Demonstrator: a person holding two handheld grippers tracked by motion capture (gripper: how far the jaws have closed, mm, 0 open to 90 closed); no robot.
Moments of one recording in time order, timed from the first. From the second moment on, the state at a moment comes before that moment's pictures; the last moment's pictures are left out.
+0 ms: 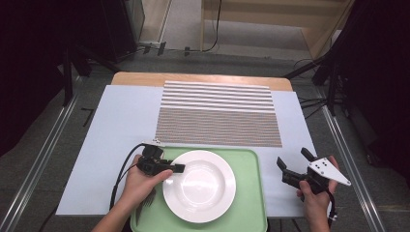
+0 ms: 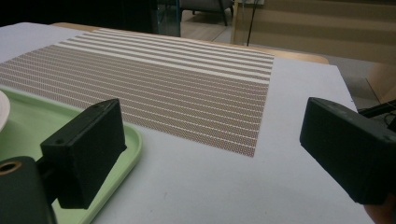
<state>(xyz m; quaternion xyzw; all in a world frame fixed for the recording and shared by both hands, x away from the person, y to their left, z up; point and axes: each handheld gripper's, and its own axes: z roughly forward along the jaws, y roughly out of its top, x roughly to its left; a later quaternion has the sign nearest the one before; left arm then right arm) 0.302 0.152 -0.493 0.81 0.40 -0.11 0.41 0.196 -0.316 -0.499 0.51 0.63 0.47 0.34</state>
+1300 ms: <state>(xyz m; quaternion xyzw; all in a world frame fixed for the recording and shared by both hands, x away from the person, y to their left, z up) 0.277 0.225 -0.480 0.78 0.34 0.10 0.52 0.197 -0.314 -0.501 0.51 0.64 0.47 0.34</state>
